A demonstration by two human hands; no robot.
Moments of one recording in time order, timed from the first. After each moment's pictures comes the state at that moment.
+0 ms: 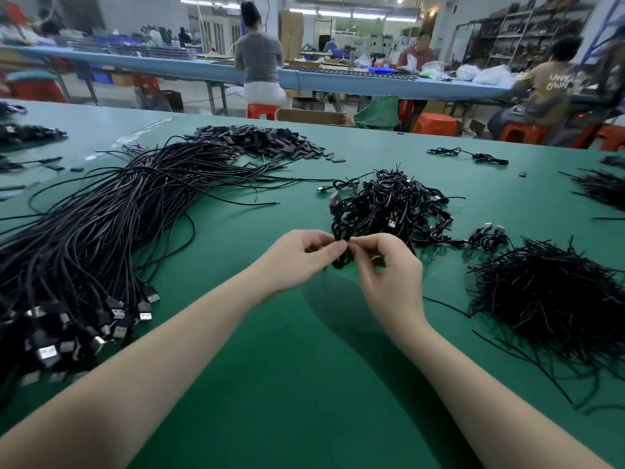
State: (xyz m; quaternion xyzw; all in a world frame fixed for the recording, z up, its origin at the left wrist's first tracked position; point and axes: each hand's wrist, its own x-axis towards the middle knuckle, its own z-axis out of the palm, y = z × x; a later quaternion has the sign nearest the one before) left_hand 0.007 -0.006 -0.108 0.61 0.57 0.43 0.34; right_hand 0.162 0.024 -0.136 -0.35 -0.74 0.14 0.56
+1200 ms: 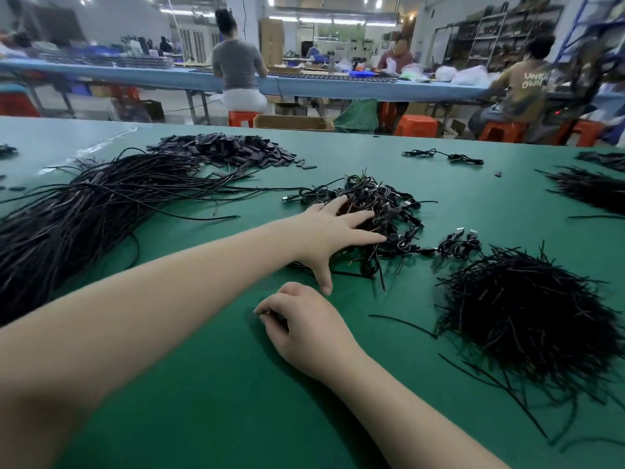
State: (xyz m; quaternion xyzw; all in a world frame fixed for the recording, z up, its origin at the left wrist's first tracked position) left_hand 0.061 0.128 -0.083 0.86 0.50 -0.12 -0.06; right_hand 0.150 0.025 -0.156 -0.32 -0.89 0.18 0.27
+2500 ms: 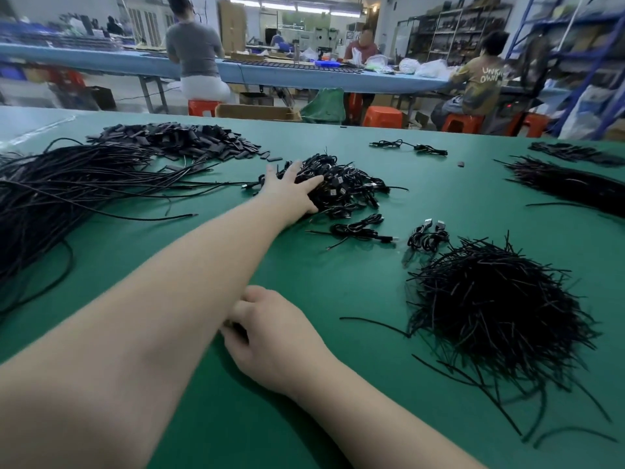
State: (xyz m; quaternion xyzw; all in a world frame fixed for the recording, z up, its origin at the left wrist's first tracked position) left_hand 0.065 0.207 -0.089 0.76 0.60 -0.19 -0.15; right_hand 0.148 0.031 -0.157 -0.31 -0.90 0.18 0.25
